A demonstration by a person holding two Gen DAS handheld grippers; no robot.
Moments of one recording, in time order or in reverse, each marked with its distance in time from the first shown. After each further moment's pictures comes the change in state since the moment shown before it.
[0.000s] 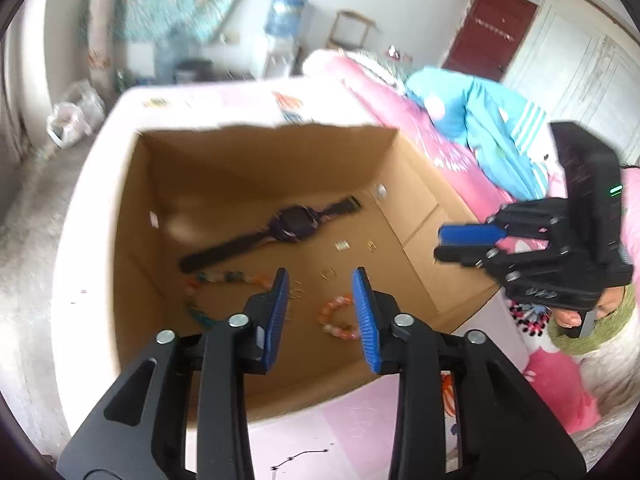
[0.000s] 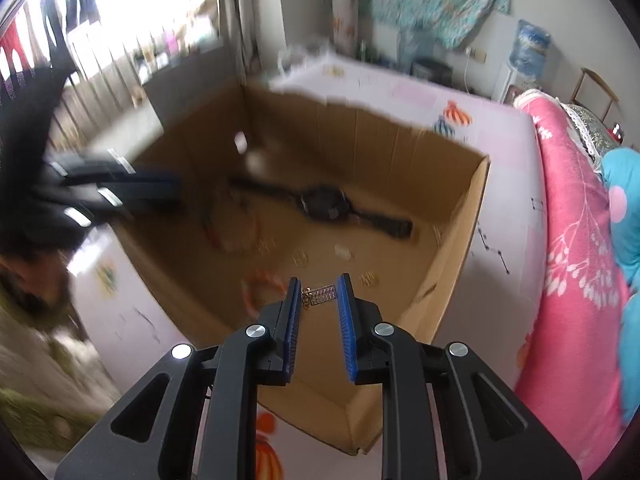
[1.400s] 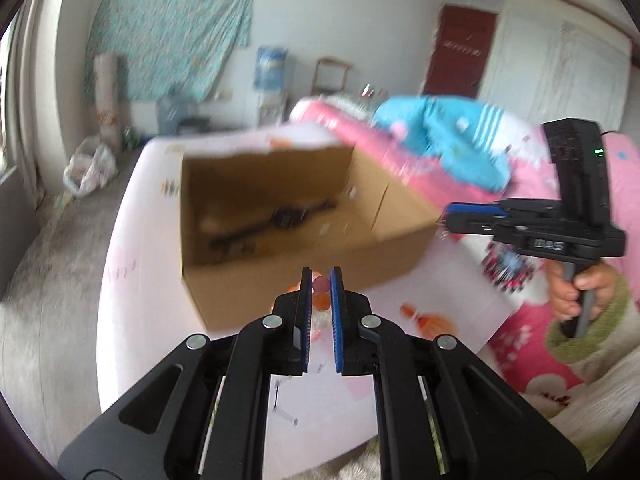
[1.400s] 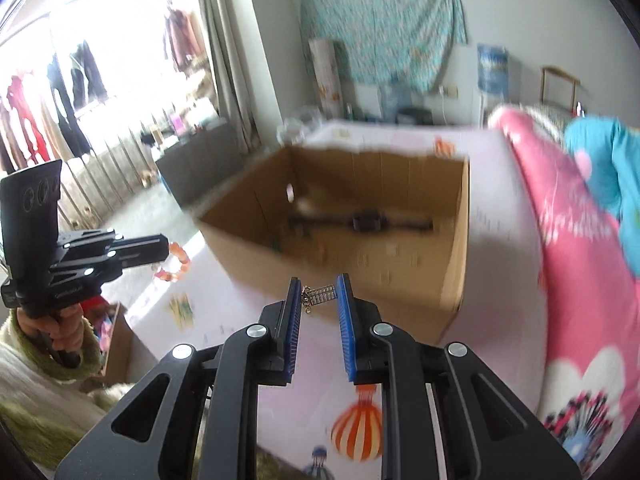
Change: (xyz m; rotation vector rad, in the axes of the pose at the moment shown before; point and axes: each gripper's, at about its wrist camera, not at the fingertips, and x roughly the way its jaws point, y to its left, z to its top) left arm -0.110 -0.029 -0.079 0.138 -0.203 -0.009; right arm -0.099 0.043 -0.076 0.178 -0.354 0.071
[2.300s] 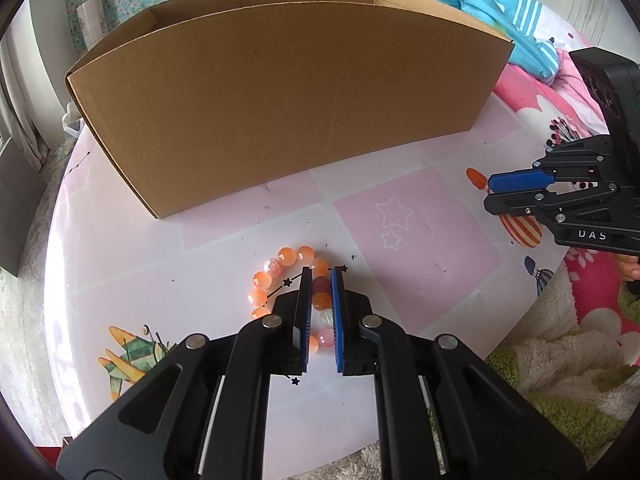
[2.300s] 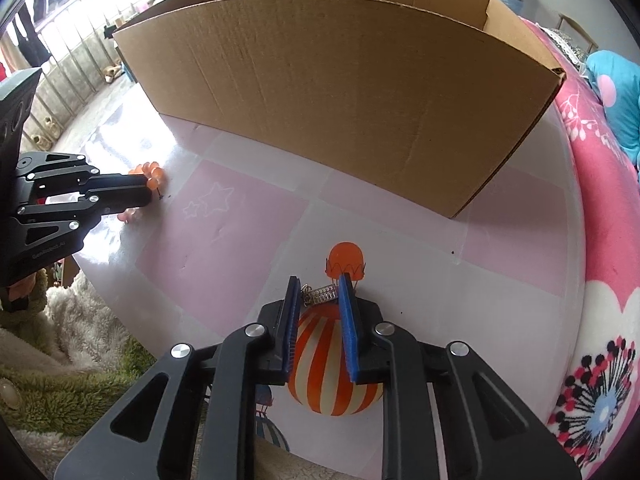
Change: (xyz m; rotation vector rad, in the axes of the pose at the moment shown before) left arm 0.115 0.002 -0.097 0.033 0.393 0.119; right arm 0.101 -0.011 -0.098 -0.055 0.450 -0.120
